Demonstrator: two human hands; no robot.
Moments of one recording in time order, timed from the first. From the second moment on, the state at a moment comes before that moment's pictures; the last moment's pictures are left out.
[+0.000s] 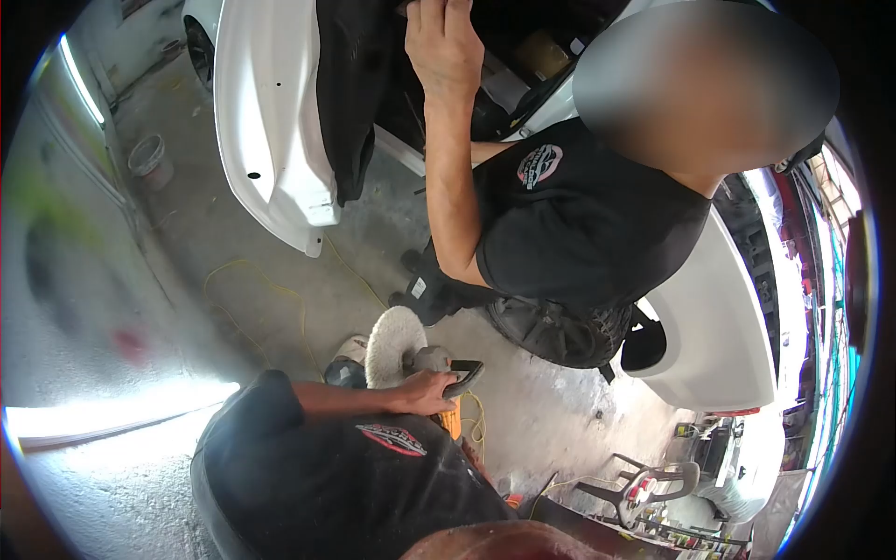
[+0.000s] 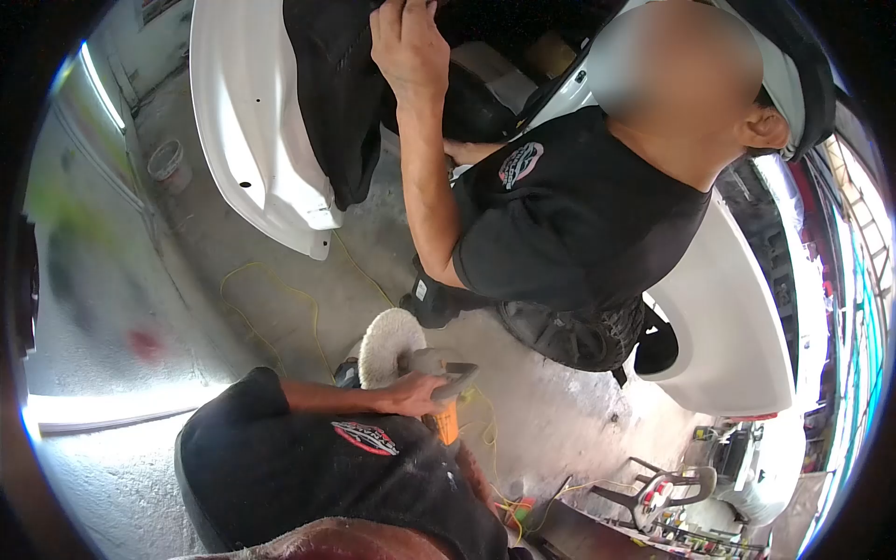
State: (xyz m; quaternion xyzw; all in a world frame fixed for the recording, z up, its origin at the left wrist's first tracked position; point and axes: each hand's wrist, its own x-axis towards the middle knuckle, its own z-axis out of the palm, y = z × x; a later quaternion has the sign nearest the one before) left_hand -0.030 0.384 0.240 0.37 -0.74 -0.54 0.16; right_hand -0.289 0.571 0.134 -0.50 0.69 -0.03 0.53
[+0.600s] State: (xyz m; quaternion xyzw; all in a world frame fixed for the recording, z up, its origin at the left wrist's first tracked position) left_hand -0.073 0.389 0.295 0.11 -0.82 -0.55 0.13; right_hand -0.336 0.481 0.143 -0.44 0.77 -0.25 0.40
